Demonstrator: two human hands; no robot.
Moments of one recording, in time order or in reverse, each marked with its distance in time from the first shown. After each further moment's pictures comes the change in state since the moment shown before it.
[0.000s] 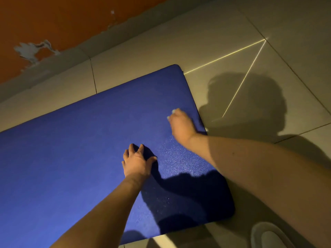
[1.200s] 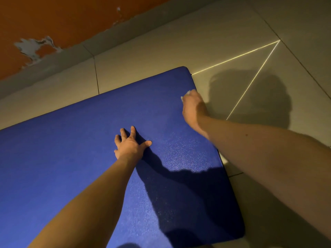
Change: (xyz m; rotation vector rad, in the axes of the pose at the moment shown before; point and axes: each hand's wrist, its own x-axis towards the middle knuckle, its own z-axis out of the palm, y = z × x) left_hand 0.078 0.010 -0.046 0.011 -0.066 -0.147; right_hand 0.084 0.029 -0.022 0.041 0.063 0.136
